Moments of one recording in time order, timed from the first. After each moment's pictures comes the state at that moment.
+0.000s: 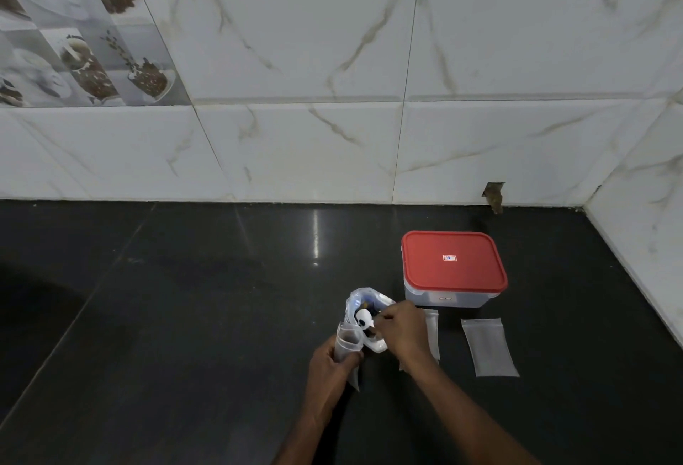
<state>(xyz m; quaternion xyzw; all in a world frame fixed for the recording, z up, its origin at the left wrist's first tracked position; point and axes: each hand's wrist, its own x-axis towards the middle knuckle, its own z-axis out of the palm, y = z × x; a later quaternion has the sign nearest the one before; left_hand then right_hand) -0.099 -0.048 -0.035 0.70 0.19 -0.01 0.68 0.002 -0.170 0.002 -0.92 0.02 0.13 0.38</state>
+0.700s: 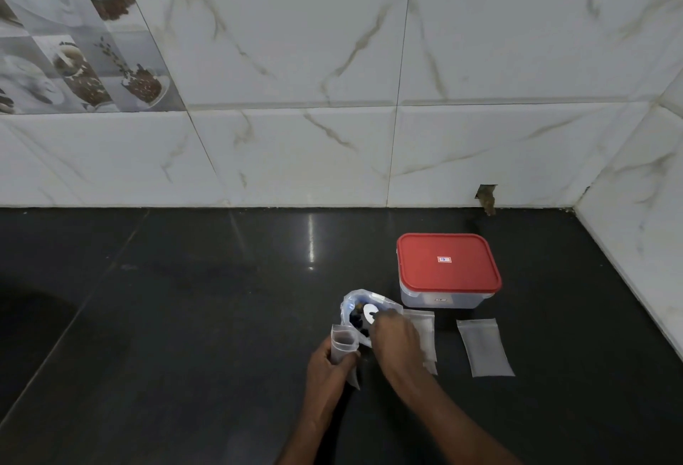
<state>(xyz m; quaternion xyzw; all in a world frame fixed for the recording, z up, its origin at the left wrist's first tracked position) -0.098 -0.053 -0.031 0.68 0.20 0.01 0.70 -0.012 -0.158 -0.002 -0.96 -0.01 0.14 0.23</state>
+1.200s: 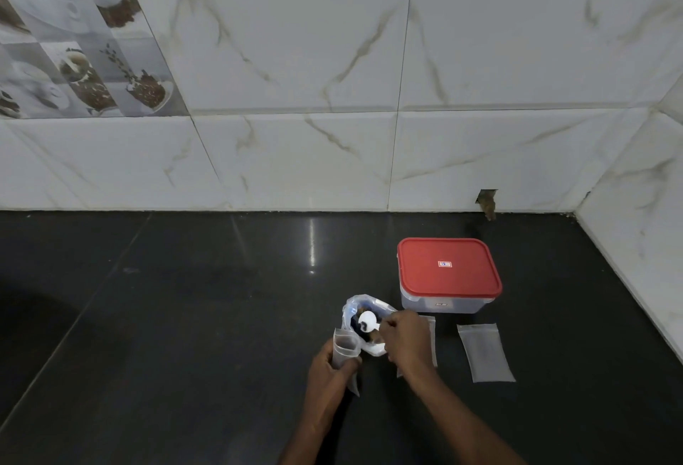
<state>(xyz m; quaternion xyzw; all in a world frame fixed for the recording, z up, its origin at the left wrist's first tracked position) -0.099 -0.052 -0.027 0.69 0.19 0.00 0.70 -0.004 -0.176 0.002 -0.91 0.05 0.10 0.40</state>
